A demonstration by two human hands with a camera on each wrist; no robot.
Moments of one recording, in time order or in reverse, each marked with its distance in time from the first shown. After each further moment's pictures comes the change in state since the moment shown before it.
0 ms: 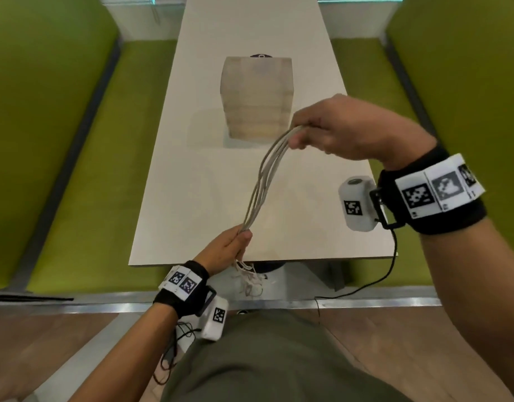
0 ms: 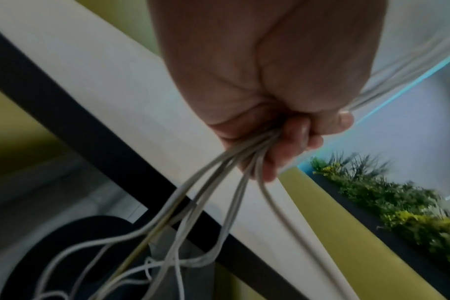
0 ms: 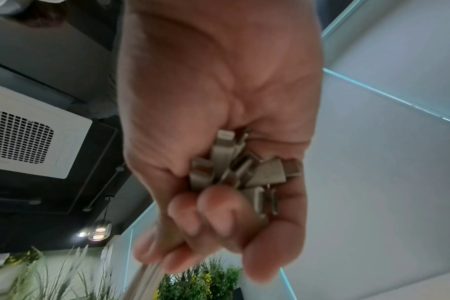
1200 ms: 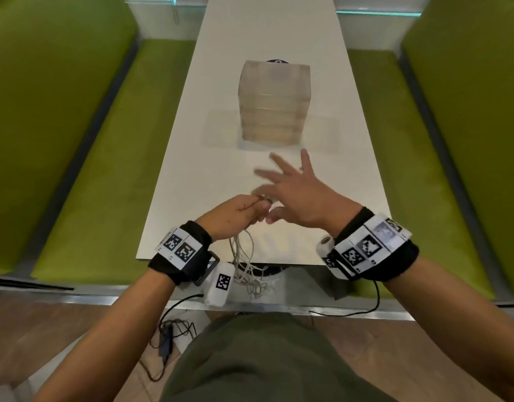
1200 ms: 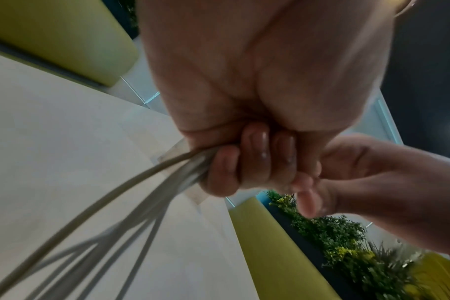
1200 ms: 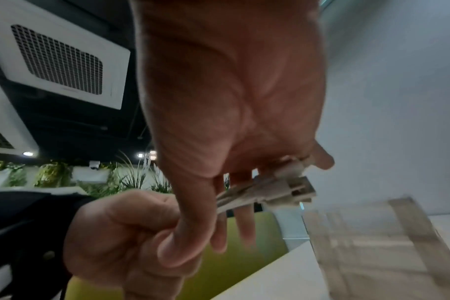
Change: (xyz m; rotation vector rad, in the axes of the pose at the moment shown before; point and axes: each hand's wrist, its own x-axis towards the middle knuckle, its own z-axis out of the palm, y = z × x) left_hand 0.018 0.077 -0.041 0.035 -0.079 0.036; right_hand 0.025 -0.011 0.113 -0.354 -0.239 -0.061
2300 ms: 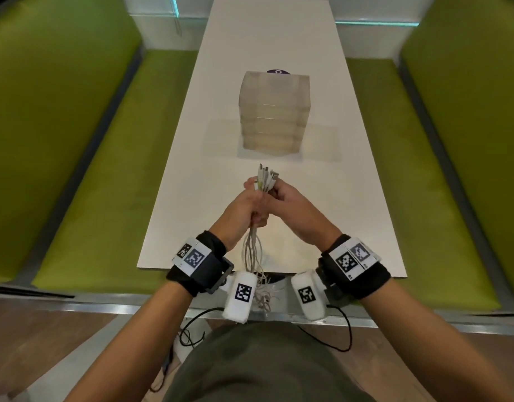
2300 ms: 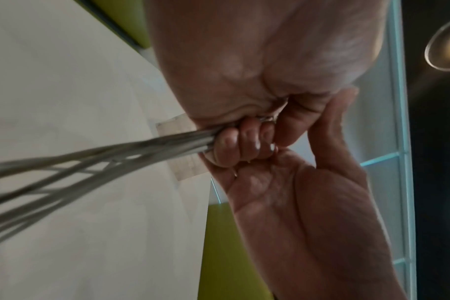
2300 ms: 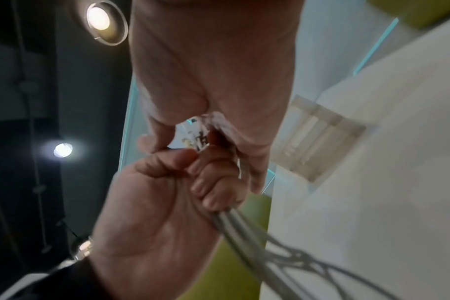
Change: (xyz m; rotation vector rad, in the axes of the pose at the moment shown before) left_hand 0.009 0.033 0.017 -0.548 0.303 -0.029; right_hand 0.011 -0.013 0.034 1.513 0.303 0.012
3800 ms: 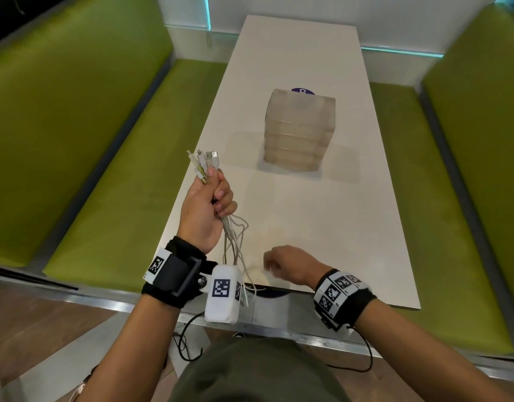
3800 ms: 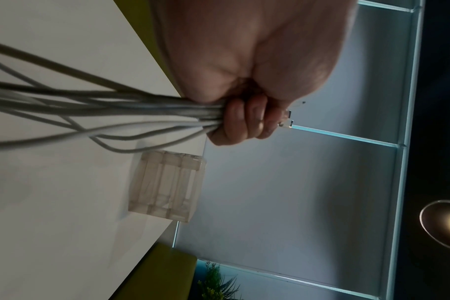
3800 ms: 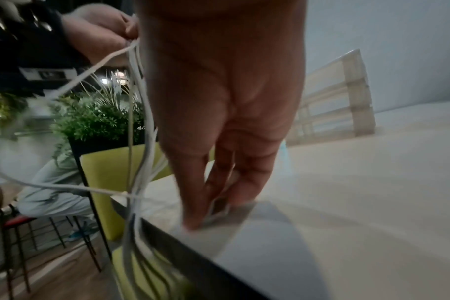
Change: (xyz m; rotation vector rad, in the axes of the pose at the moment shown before) left_hand -0.018 0.026 -0.060 -0.603 0.319 0.237; right_hand 0.014 0.098 0.004 -1.146 -0.425 0.169
